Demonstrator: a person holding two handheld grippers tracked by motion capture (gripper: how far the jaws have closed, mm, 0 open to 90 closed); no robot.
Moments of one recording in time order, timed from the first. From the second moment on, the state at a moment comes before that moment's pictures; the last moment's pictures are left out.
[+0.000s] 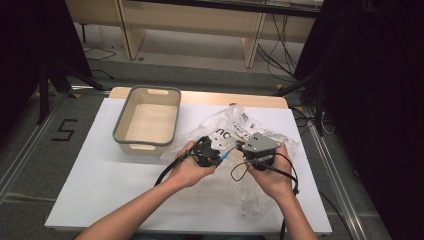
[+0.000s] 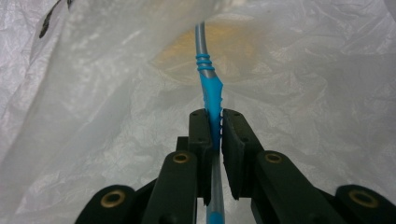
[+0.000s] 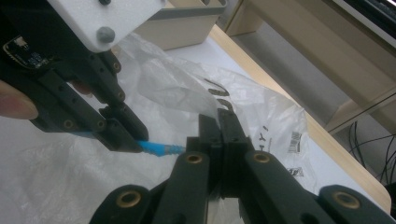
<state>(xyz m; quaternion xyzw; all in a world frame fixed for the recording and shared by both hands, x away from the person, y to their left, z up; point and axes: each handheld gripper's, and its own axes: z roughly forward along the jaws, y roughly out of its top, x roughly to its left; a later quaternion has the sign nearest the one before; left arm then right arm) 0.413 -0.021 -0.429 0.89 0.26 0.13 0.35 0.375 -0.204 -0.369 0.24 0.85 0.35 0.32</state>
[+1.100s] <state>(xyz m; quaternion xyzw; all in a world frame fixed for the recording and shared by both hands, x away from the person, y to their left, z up) 0.370 0.053 -0.402 0.87 0.26 0.15 0.38 0.374 -0.206 -0.370 0.24 0.85 0.35 0.32</state>
